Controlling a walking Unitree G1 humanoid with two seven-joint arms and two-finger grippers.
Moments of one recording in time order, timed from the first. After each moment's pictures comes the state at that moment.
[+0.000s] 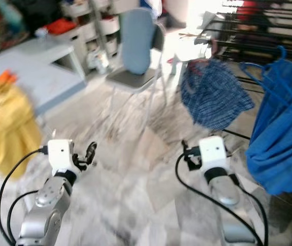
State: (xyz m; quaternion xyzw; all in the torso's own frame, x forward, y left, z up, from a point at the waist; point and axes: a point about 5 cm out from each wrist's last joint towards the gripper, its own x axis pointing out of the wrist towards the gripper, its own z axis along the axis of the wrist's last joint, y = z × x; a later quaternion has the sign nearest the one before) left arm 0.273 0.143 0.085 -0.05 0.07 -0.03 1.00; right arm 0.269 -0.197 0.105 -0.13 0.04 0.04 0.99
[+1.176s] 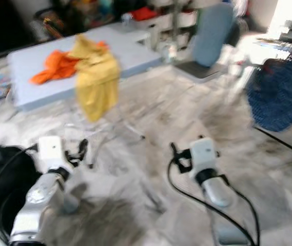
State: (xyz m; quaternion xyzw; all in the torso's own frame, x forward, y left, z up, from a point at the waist) left arm 0.277 0.160 0.087 -0.06 0.08 0.01 1.00; right arm 0.267 -0.174 0.104 -0.10 0.03 0.11 0.99
